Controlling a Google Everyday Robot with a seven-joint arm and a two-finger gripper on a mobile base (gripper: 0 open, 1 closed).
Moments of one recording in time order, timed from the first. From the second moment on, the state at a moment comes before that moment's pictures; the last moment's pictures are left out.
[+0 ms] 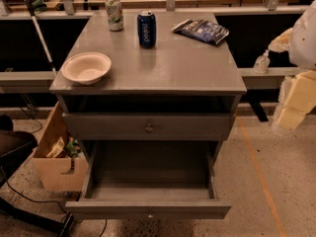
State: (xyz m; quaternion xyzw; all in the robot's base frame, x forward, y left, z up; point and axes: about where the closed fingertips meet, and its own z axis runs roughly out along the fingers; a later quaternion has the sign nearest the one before) arm 0.438 -0.217 0.977 -0.60 0.78 -0.03 0.16
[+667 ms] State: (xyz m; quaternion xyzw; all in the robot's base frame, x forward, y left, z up) arm 0.431 -0.216 0.933 -0.59 0.79 -0.02 0.17
